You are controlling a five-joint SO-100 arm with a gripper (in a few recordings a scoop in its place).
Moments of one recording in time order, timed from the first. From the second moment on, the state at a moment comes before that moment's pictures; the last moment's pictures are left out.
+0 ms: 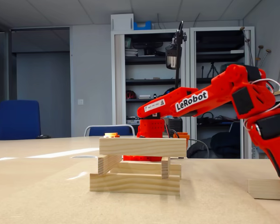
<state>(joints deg) -39.5 15.5 -4.0 89.8 47.8</state>
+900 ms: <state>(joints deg) -32.9 63.5 38.7 98.5 42.1</state>
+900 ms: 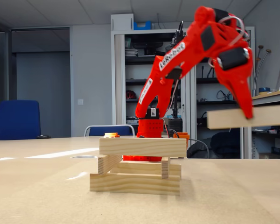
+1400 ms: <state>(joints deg) -16.5 88.2 68.6 101.5 25.1</state>
